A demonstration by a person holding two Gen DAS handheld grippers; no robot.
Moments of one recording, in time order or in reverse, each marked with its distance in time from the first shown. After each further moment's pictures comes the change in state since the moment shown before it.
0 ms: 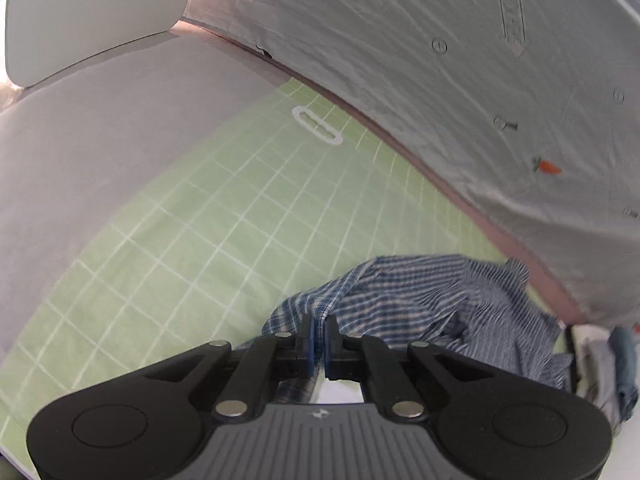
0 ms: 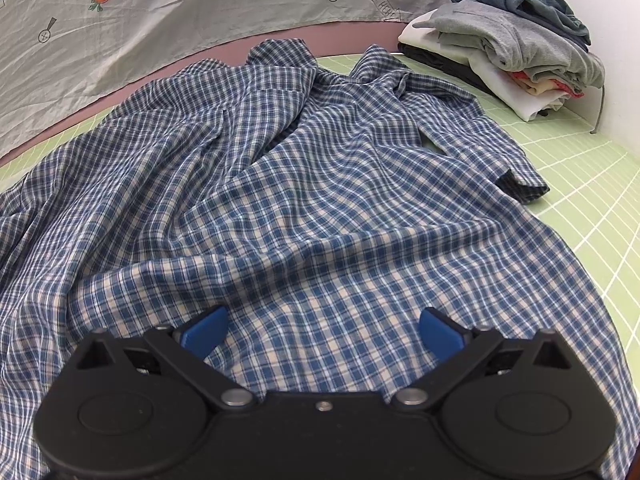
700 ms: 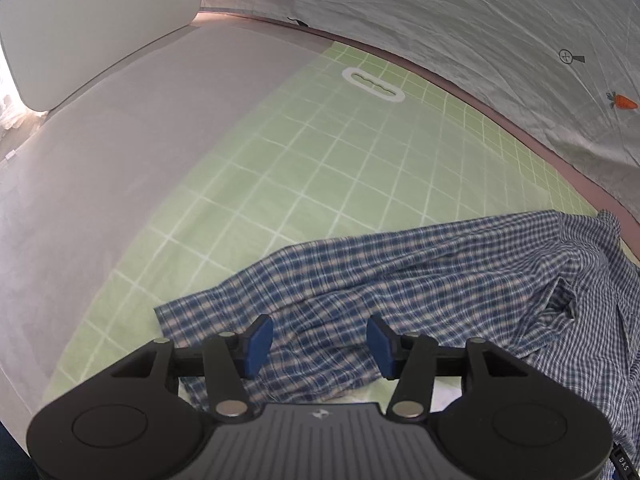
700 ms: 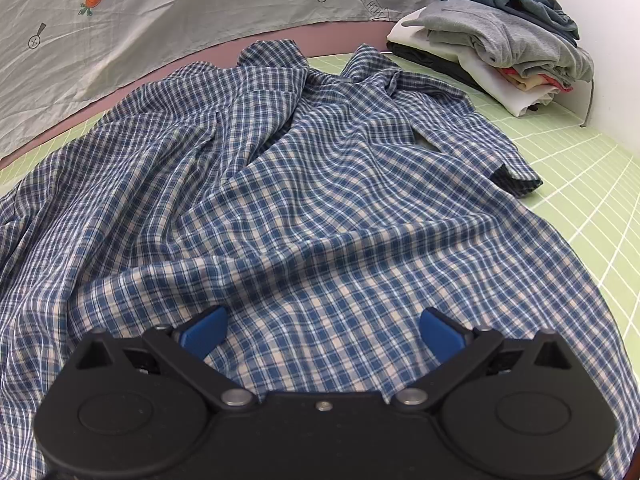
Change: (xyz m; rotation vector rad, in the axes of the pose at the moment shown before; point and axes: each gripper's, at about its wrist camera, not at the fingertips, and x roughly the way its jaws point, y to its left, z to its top) left arm 0.060 -0.013 -0.018 0.171 0.112 0.288; right arm -0.001 0.005 -0.001 0.029 -0.001 -0.029
